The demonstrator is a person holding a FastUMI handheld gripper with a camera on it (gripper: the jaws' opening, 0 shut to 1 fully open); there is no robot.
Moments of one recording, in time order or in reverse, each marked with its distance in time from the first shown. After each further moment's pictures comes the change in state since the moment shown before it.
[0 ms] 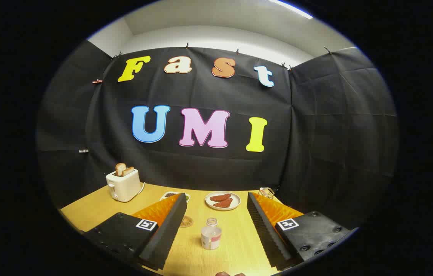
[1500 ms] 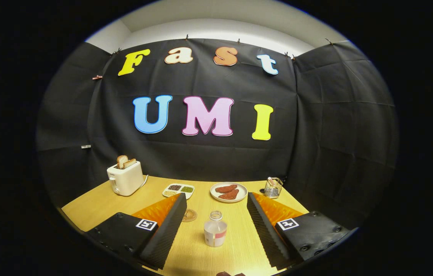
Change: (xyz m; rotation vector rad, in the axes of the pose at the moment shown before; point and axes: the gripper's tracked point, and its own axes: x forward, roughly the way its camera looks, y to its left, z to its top) arm 0.032 0.001 -0.040 0.019 0.064 0.040
